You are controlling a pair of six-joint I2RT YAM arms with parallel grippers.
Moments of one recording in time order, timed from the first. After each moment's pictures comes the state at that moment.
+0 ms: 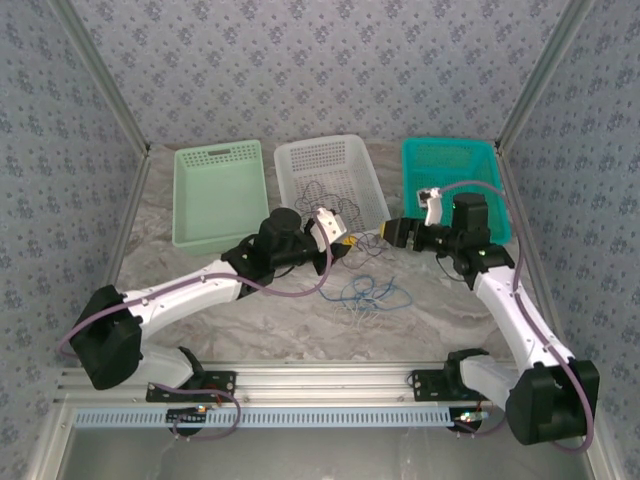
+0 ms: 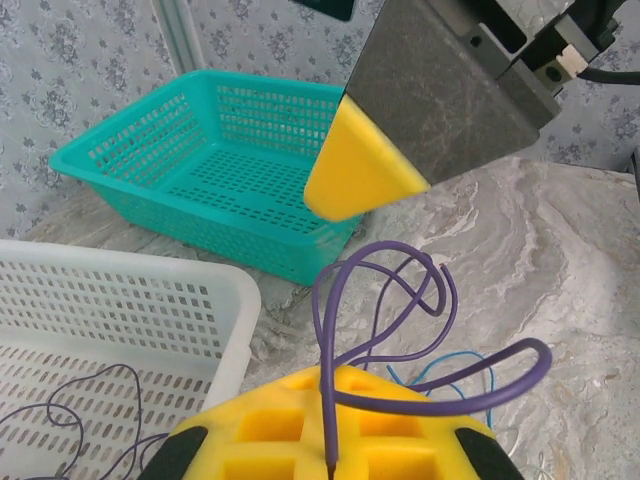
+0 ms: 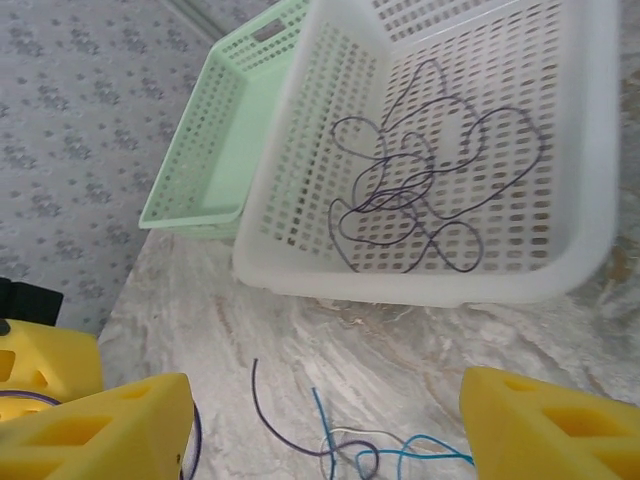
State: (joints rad) left arm -0.89 1.37 0.92 0.16 0.28 0.16; right arm 0.15 1.08 0.81 -0.32 -0.71 0.35
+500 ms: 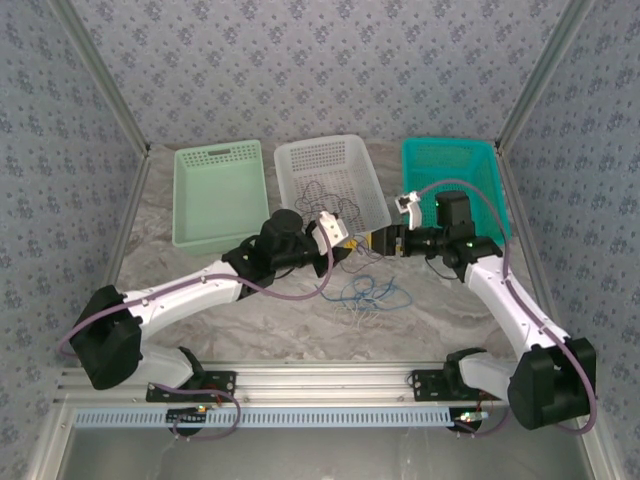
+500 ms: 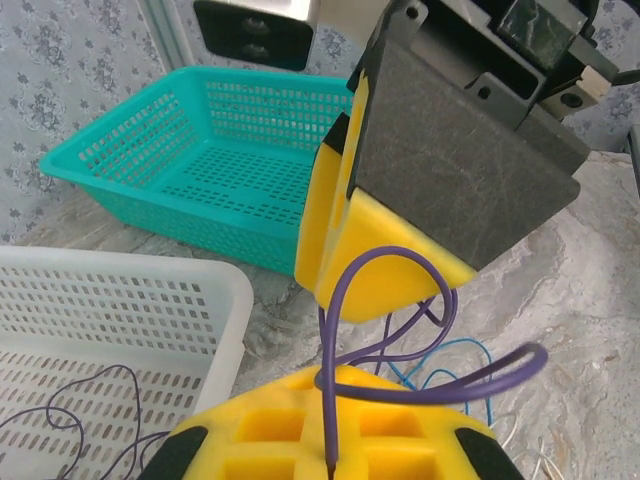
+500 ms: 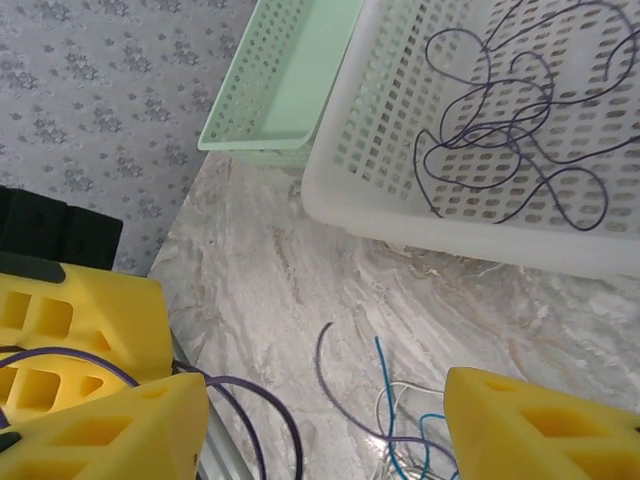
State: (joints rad) left arm -0.90 1.37 0.92 0.13 0.28 0.20; right arm 0.23 1.15 0.84 -0.40 -0.83 0.27
